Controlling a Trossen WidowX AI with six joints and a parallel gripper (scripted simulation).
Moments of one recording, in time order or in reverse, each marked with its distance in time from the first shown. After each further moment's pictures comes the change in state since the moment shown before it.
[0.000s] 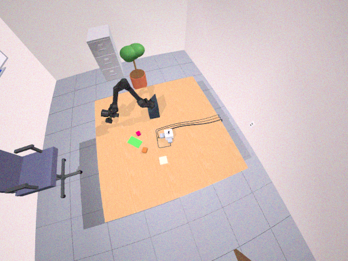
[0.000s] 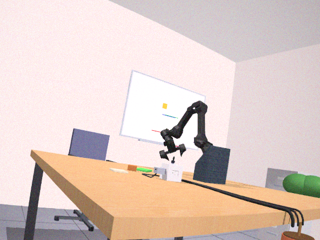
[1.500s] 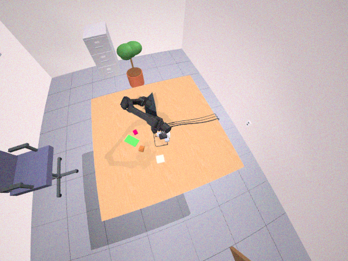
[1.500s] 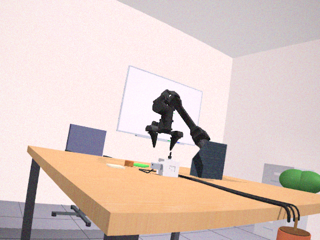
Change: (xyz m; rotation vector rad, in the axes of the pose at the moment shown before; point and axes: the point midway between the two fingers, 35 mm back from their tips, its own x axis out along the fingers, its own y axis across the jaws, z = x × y) arm -0.485 0.019 -0.375 -0.346 0.751 0.658
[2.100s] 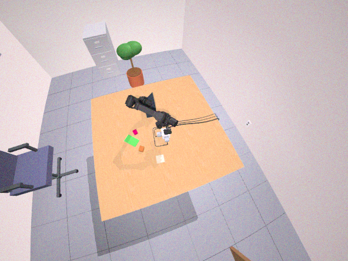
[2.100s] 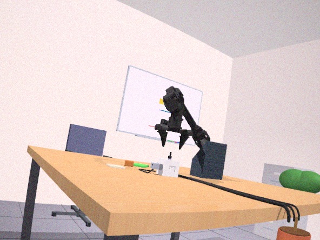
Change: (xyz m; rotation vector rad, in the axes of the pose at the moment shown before) arm -0.010 -0.026 -0.042 -0.001 -0.058 -0.016
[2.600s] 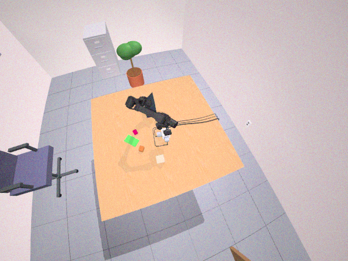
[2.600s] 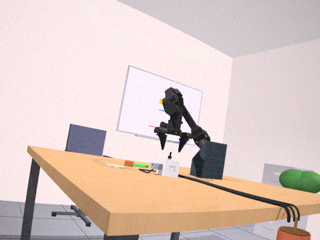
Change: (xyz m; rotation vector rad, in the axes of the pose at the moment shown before) arm 0.014 0.001 0.000 0.005 0.001 0.001
